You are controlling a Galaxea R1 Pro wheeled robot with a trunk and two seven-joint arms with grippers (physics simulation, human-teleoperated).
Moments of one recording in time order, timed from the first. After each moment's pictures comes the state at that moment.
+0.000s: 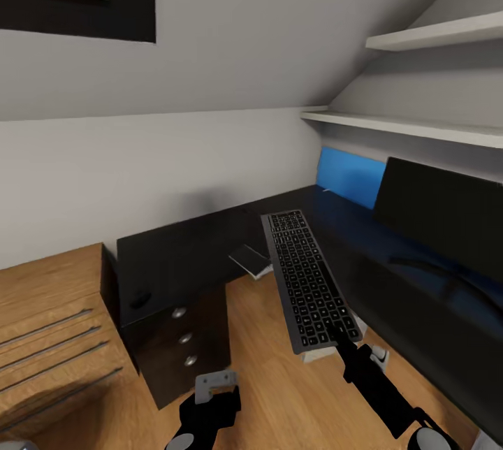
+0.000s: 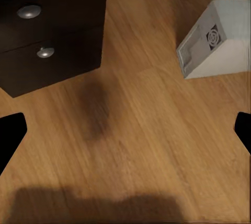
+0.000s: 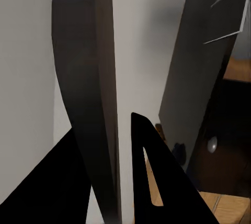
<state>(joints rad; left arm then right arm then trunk) -0.04 -0.02 -0.60 -1.51 0.58 0.43 0.73 0.01 0.00 -0.17 -1.45 -1.25 0.57 0.44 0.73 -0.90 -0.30</state>
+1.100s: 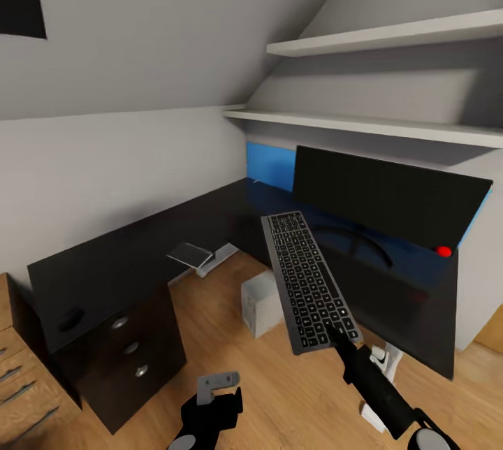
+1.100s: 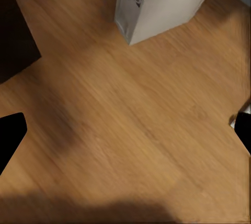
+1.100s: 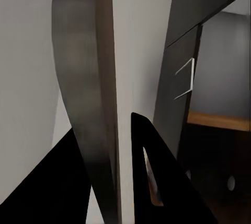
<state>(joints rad) -0.04 -0.02 -0.61 -1.51 0.58 0.43 0.73 0.01 -0.01 -0.17 -1.44 -1.25 0.57 0.44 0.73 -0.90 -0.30</state>
